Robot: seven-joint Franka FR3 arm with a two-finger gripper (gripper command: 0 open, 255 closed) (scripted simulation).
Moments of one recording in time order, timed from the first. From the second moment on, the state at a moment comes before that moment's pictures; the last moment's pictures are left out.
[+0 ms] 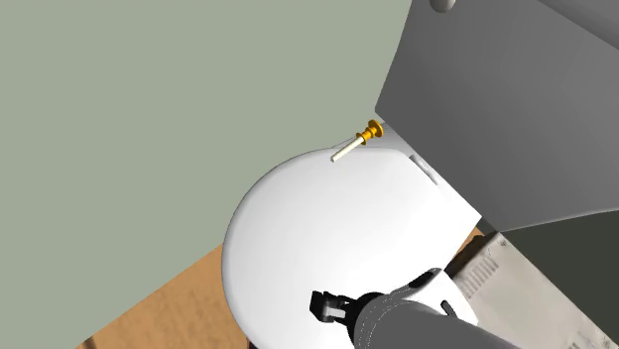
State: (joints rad) arm -0.01 -0.78 -0.05 -2.39 0.08 1.69 0.11
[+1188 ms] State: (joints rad) arm -0.04 -0.12 0.00 -1.90 0.04 1.83 0.26
